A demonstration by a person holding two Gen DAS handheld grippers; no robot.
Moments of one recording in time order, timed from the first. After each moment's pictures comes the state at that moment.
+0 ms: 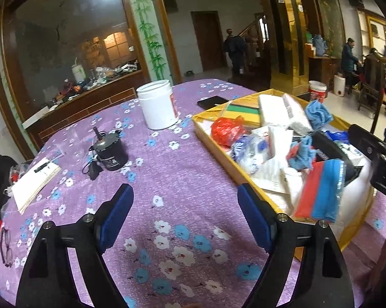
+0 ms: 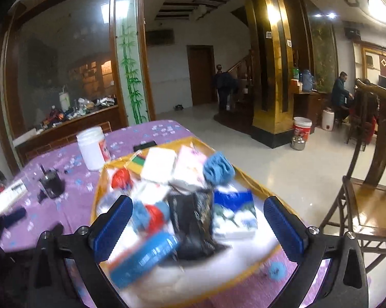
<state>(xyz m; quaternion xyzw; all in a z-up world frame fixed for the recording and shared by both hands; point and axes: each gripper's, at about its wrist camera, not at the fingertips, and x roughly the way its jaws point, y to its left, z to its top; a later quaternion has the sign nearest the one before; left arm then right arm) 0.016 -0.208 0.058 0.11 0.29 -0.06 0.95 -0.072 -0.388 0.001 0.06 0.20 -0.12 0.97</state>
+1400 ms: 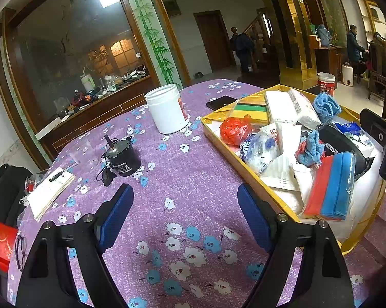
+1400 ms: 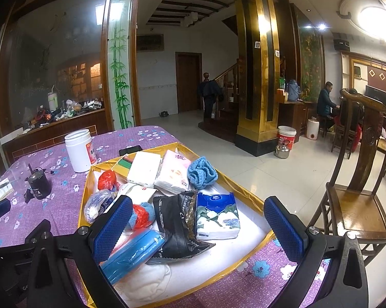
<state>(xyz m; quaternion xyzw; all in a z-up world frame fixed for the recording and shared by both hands) 0.014 -0.217 0.056 0.15 0.27 -0.02 0.95 -0.088 -0.384 0.006 0.04 0.18 -0.16 0.97</state>
